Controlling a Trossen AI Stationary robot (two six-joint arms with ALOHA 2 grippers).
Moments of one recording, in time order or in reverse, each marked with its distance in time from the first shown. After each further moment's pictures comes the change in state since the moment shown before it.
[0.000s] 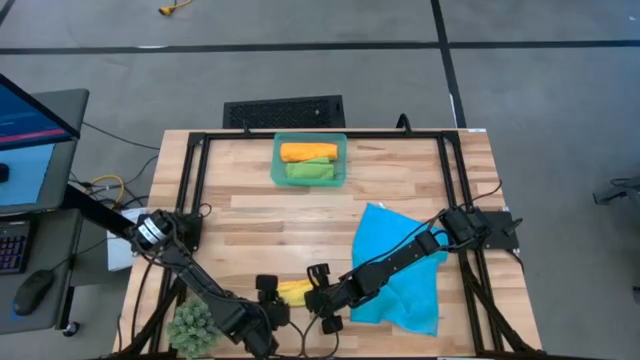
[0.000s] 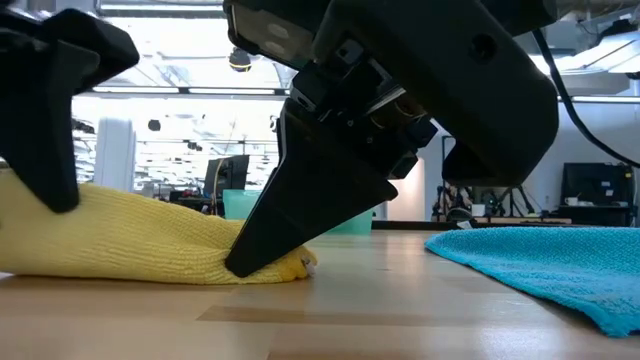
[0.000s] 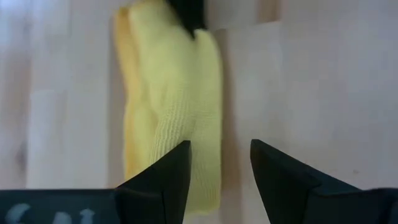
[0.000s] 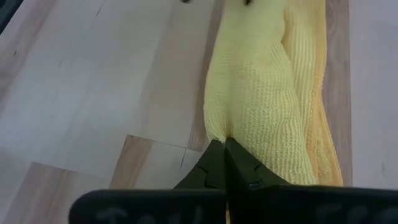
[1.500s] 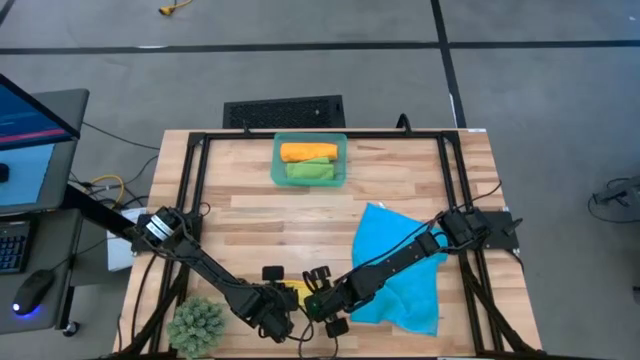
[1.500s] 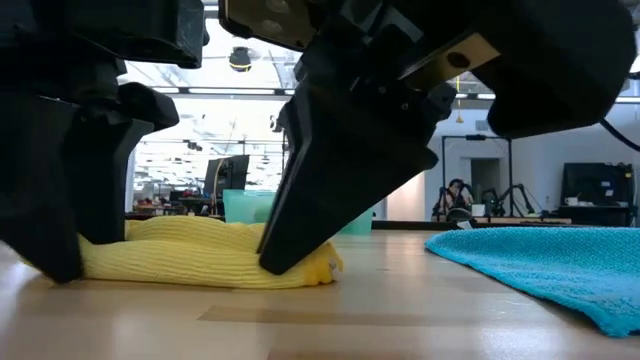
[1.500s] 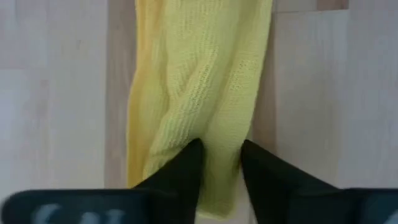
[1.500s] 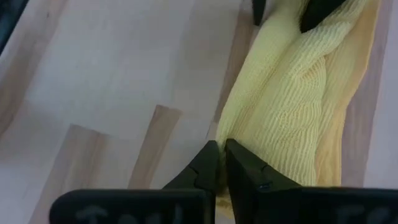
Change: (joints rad) left arm 0.111 0.053 -0.044 0.026 0.175 -0.006; right arm 0.015 0.005 0.156 -0.275 -0.081 -0.028
